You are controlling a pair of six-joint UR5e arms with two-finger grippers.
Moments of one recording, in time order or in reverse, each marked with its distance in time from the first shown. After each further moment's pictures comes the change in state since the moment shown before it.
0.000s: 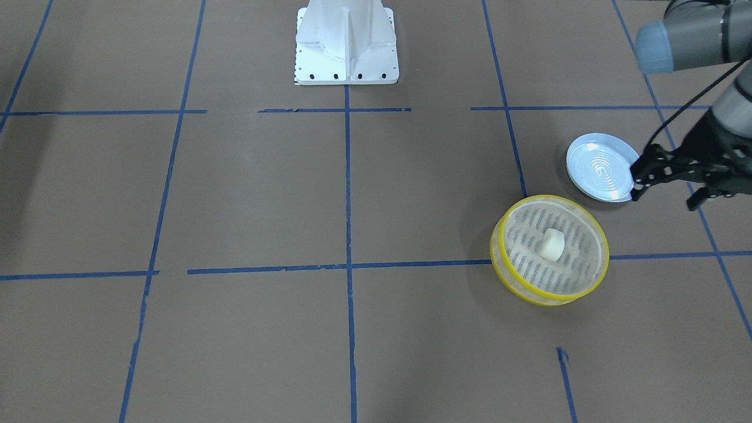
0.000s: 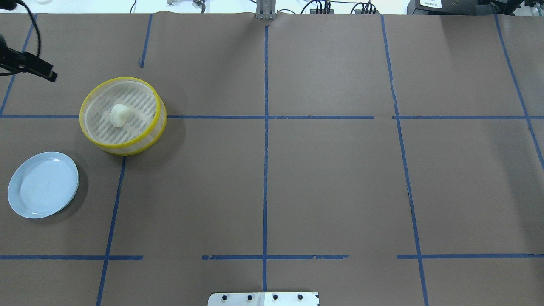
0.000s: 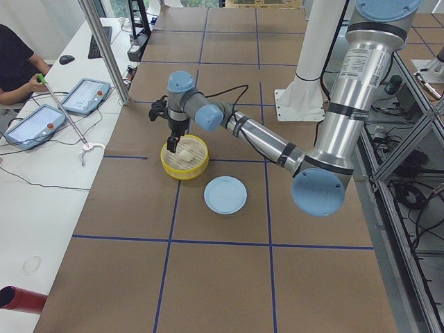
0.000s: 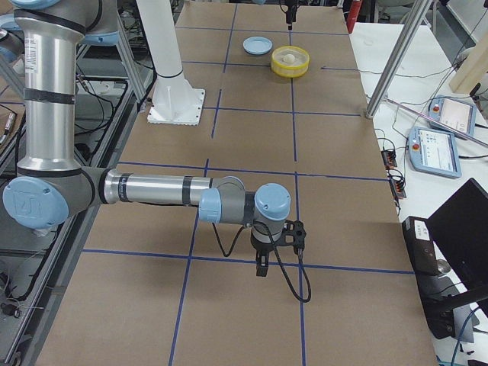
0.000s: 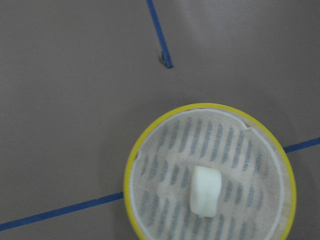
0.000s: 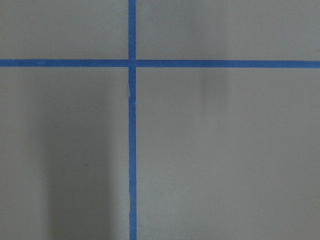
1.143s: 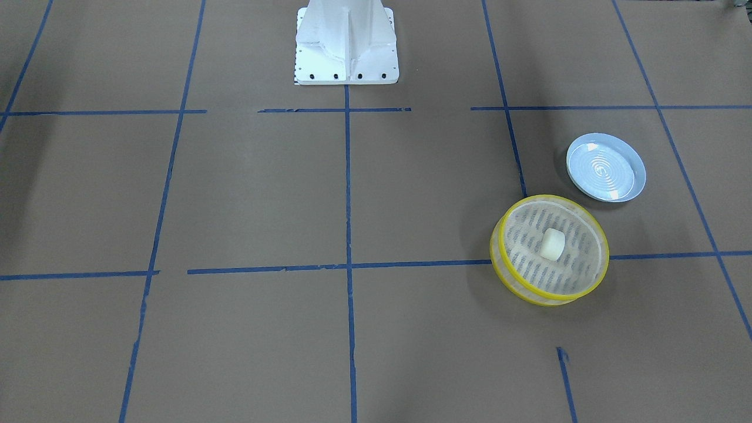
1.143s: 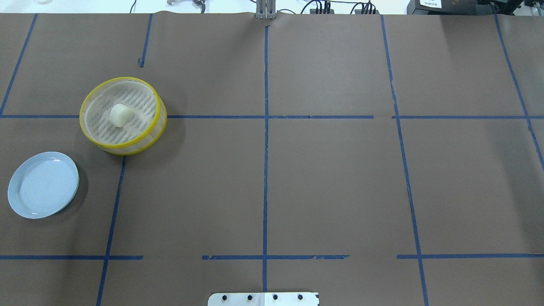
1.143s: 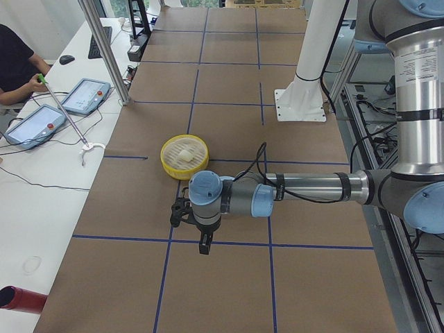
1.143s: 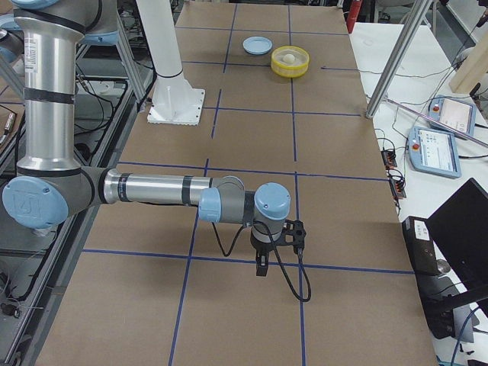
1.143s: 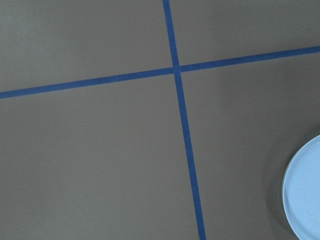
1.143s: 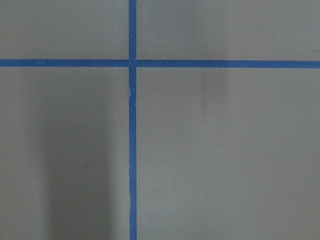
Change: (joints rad) left arm -0.298 0.336 0.123 0.059 -0.121 0.425; right arm 0.000 0.000 0.000 0.000 0.000 0.000
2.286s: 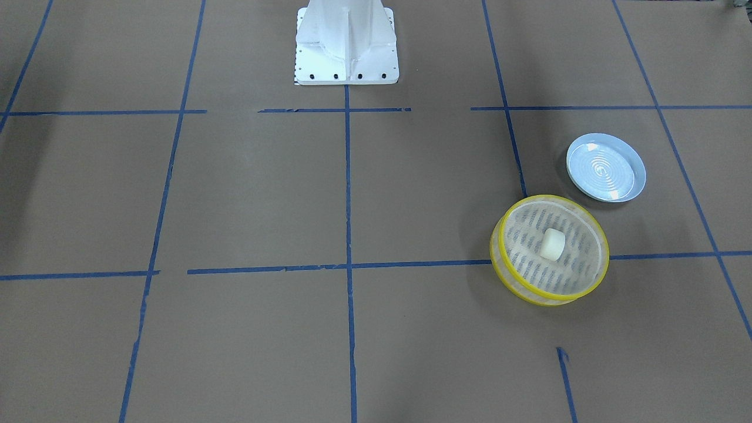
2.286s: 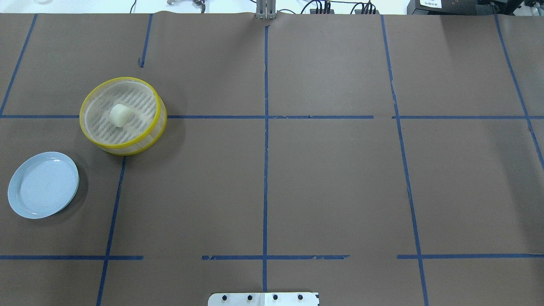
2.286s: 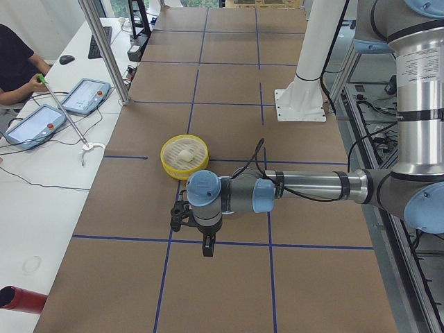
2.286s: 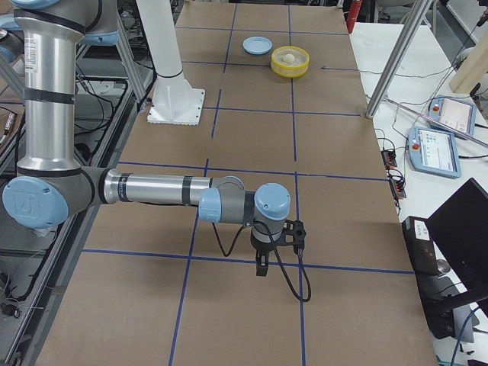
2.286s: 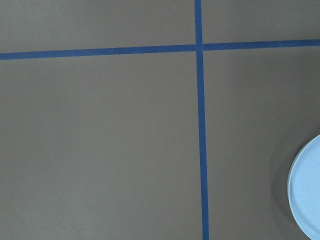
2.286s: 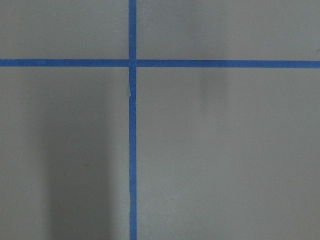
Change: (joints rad) left arm -0.037 -0.013 -0.019 0.104 0.001 0.004; right arm 0.000 0.000 0.000 0.000 0.000 0.000
